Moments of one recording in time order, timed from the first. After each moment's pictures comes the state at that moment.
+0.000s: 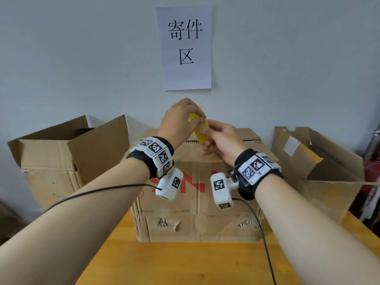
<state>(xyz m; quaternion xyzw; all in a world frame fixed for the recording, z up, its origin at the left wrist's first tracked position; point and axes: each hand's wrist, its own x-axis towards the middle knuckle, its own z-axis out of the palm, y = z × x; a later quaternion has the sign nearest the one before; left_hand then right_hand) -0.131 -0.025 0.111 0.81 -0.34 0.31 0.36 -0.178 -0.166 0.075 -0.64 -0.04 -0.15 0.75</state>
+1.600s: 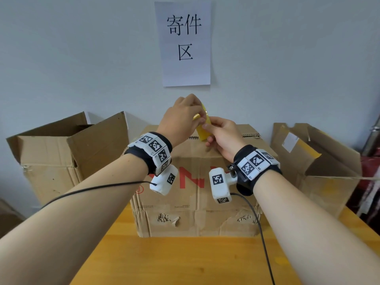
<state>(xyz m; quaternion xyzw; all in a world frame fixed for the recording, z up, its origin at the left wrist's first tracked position) -0.132 -0.022 0.108 0.83 -0.39 0.32 0.22 -0.176 -0.167 0.073 -0.65 -0.03 -0.16 0.74</state>
